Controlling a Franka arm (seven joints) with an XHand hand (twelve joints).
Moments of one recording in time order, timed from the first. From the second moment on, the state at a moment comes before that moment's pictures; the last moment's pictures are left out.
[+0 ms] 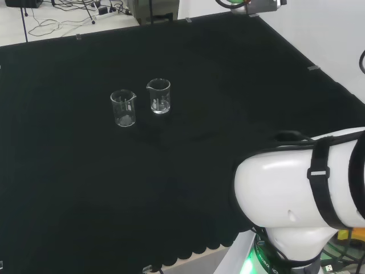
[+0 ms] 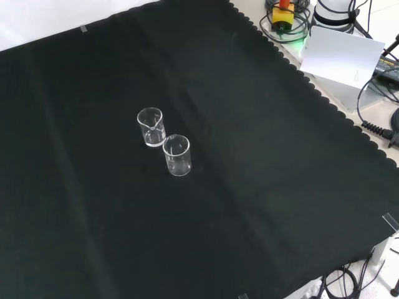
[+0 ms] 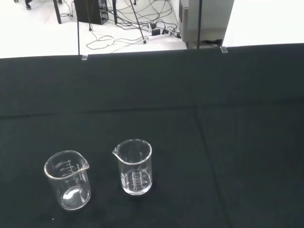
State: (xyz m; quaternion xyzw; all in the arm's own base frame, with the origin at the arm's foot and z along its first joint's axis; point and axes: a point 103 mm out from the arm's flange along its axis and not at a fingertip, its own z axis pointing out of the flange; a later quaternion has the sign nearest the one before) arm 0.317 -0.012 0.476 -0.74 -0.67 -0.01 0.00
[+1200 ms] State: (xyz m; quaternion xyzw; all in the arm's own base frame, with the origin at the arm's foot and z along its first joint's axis) arm 0.414 -0.043 0.346 -0.73 -0.67 -0.05 0.08
